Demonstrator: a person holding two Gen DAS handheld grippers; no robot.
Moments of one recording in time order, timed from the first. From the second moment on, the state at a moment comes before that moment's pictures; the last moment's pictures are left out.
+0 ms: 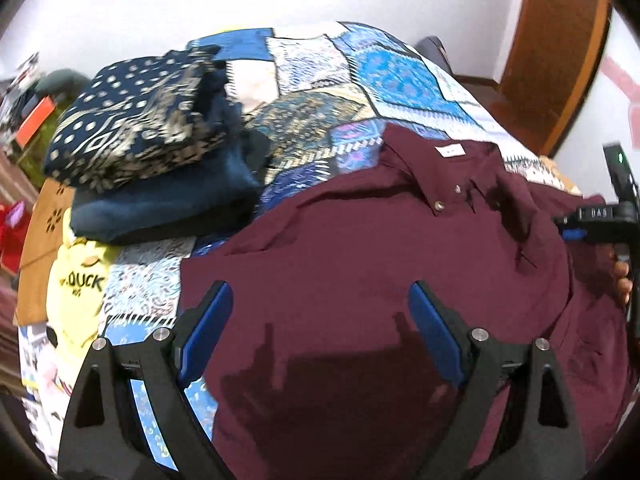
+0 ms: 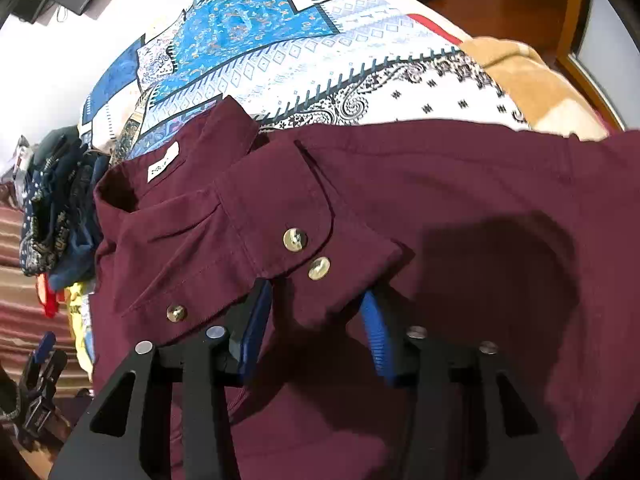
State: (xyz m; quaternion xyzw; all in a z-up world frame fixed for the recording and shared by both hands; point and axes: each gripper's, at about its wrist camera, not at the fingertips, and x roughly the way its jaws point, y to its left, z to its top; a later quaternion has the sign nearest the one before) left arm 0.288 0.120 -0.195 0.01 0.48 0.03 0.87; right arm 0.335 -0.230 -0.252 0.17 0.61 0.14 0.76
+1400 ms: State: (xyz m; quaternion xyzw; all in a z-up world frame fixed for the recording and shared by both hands) left arm 0.272 0.059 -0.204 0.00 0.52 -0.02 0.86; right arm 0.258 -0.319 -0.154 0.09 0.49 0.05 0.87
